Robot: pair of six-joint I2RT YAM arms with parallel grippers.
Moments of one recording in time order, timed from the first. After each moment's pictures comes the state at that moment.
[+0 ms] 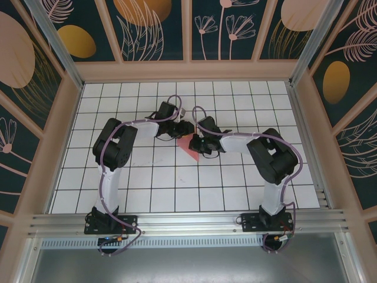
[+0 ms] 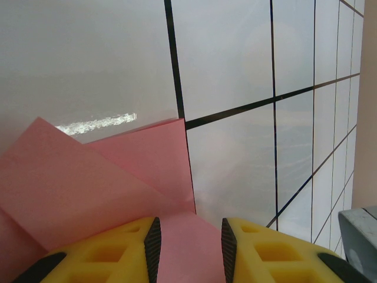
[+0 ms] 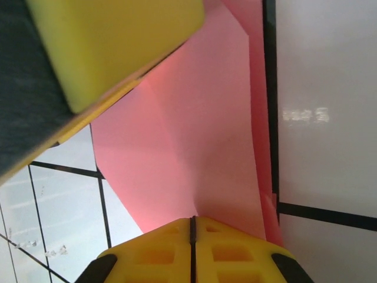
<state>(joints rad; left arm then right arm) -0.47 2.16 1.33 -0.03 0.60 -0.70 0.65 1.88 1.02 -0.09 -0.26 0.84</state>
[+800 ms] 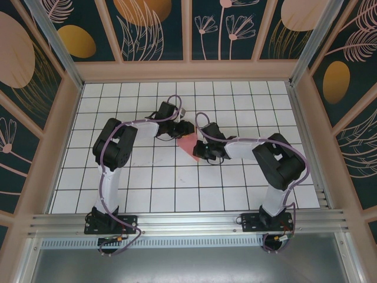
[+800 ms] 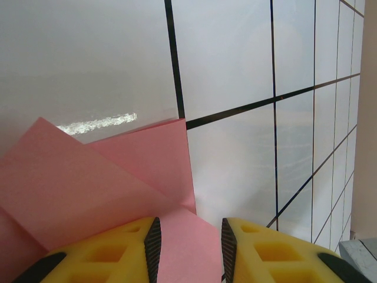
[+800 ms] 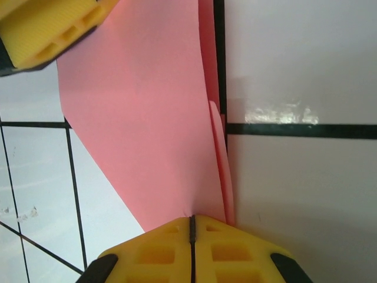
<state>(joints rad) -0.47 2.16 1.33 -0.03 0.60 -0.70 0.67 1.78 0.88 -0.07 -0.25 0.80</state>
